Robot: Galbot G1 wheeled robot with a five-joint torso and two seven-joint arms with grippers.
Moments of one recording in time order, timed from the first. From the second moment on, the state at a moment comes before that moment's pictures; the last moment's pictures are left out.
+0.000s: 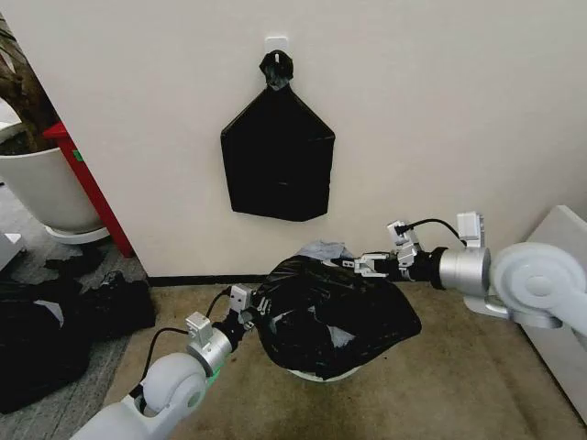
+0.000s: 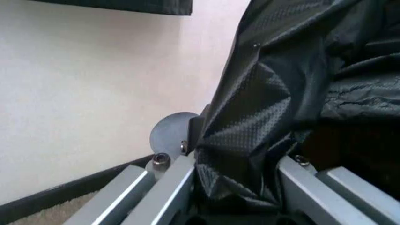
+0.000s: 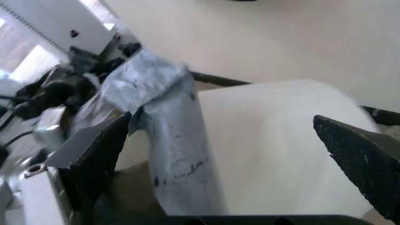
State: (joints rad) left arm 1.23 -0.89 -0.09 -2.00 -0.67 0.03 0.03; right arm -0.72 0.43 0.07 2.13 1.72 -0.64 0.18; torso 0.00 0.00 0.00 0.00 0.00
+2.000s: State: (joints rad) left arm 1.32 -0.87 -0.10 -2.08 -0.60 -0.02 0.12; right arm -0.73 0.50 0.00 1.92 1.57 -0.65 0.10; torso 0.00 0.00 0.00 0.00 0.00
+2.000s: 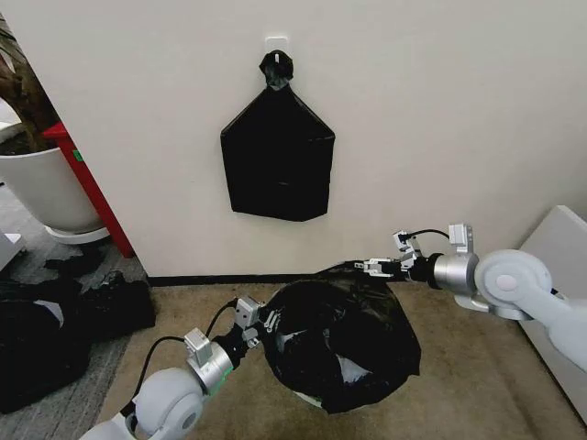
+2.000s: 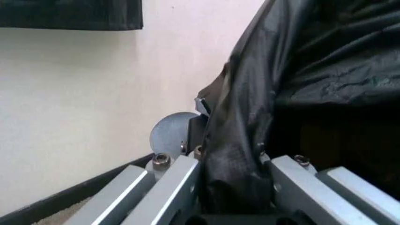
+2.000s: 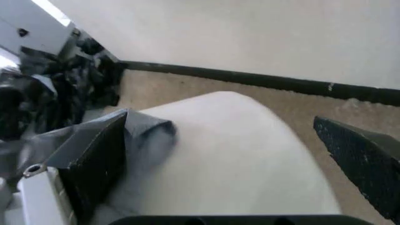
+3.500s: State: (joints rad) left arm 1.22 -0.93 -0.06 -1.99 -0.87 0.09 -0.28; right arm -1.11 0.57 0.48 2.51 1.89 -0.63 0.65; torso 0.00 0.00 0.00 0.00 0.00
